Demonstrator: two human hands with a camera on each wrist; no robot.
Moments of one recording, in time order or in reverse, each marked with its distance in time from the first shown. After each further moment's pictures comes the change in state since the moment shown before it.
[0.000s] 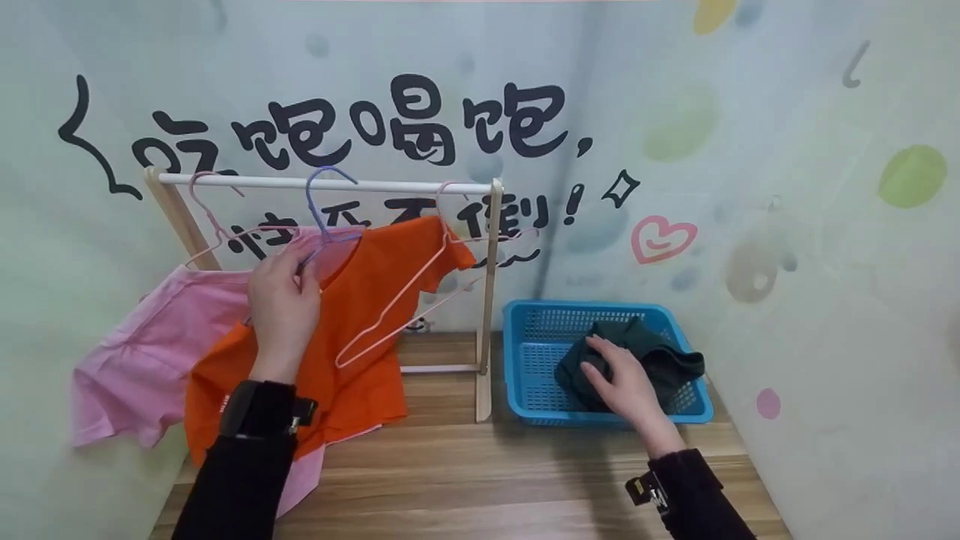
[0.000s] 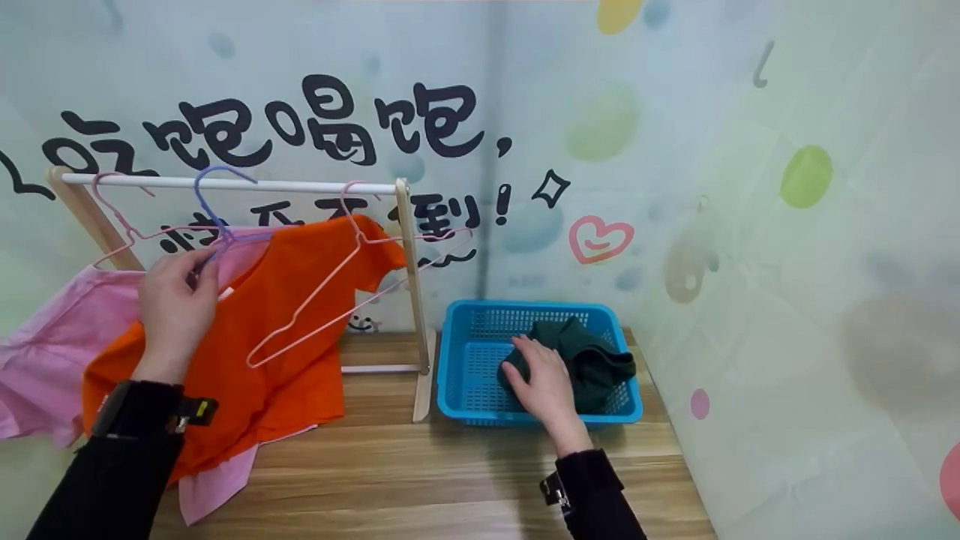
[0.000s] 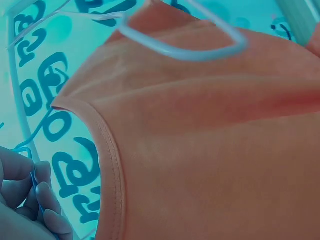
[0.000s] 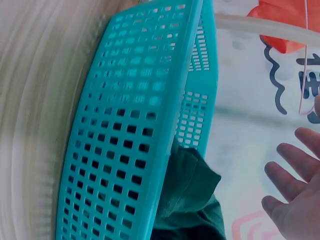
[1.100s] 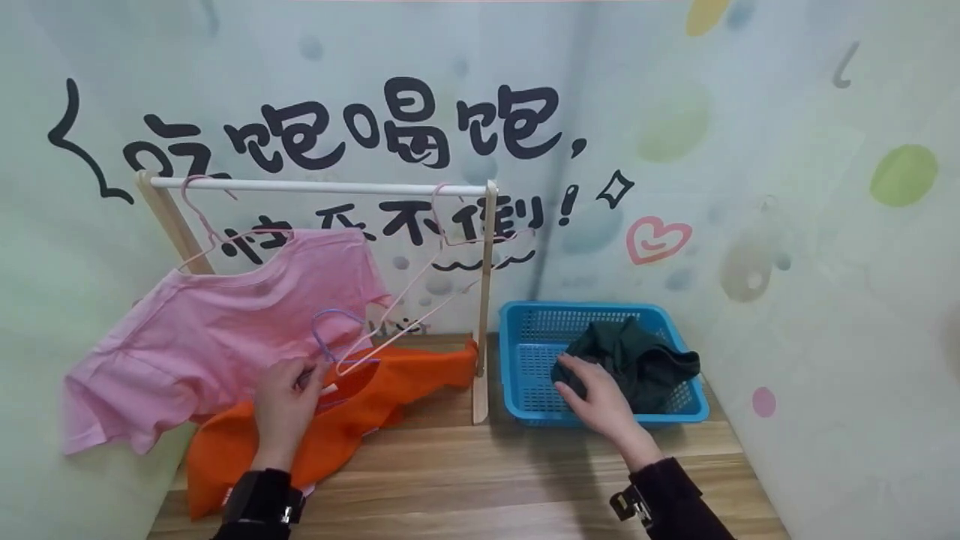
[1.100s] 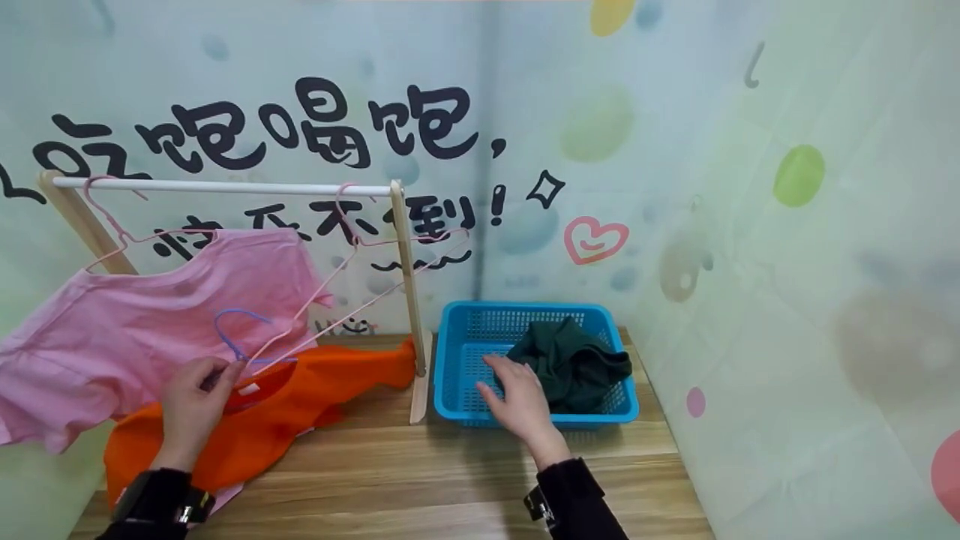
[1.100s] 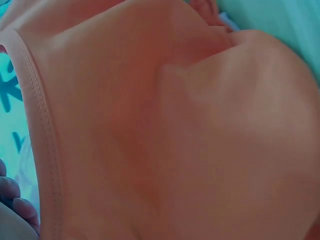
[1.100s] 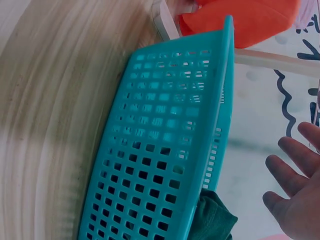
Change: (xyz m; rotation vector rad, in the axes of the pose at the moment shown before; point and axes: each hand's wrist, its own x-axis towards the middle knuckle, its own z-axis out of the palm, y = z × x) left_hand -0.117 -0.099 0.024 -0.043 -0.020 0.077; right_hand -0.012 -0.013 0.030 0.043 -0.033 -0.079
